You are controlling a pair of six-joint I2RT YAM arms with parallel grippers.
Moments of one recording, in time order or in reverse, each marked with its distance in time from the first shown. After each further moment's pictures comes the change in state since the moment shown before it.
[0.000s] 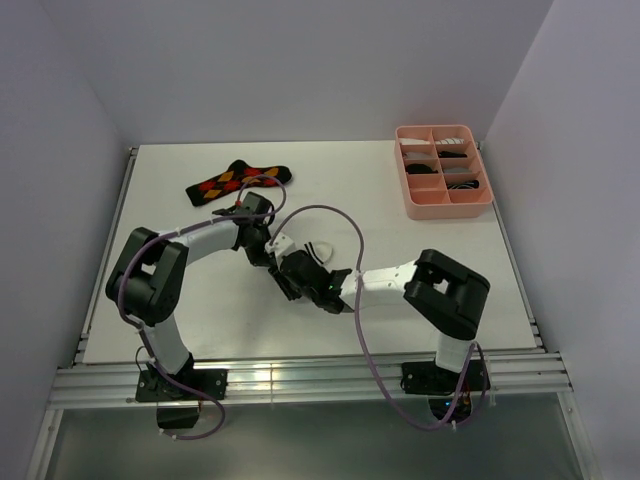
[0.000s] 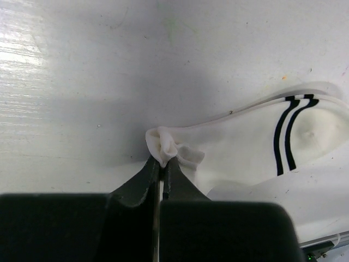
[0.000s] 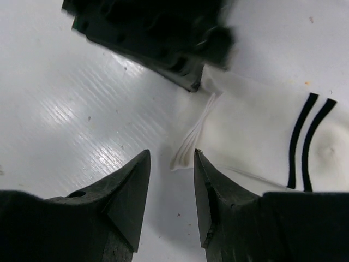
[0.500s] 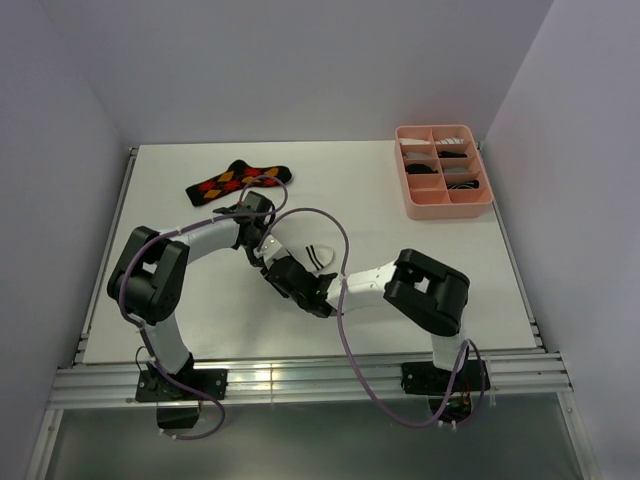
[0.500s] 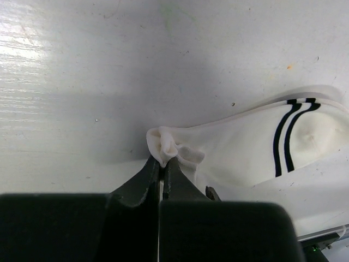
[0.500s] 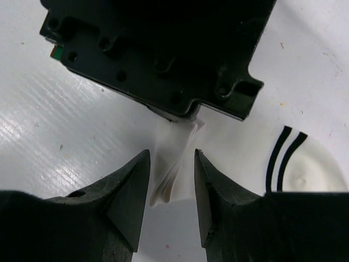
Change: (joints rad) left arm 0.000 0.014 0.026 -0.042 0.026 0.029; right arm 0.062 0.119 0.064 0.051 0.200 -0.114
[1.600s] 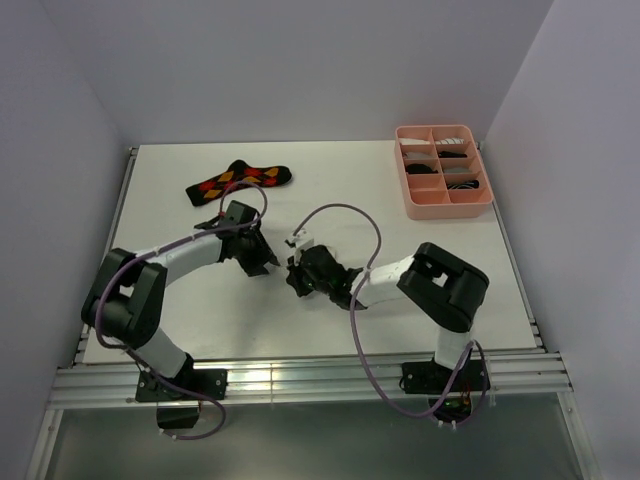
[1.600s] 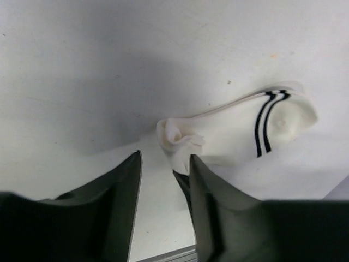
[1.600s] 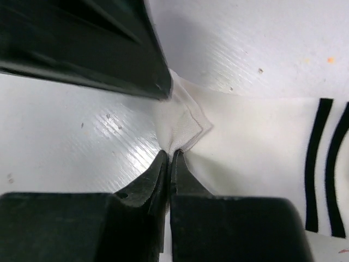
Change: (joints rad) left arm 0.032 -0.170 -0.178 0.101 0.043 -0.172; right arm -0.144 -0.063 -0.183 0.179 -0.336 0.242
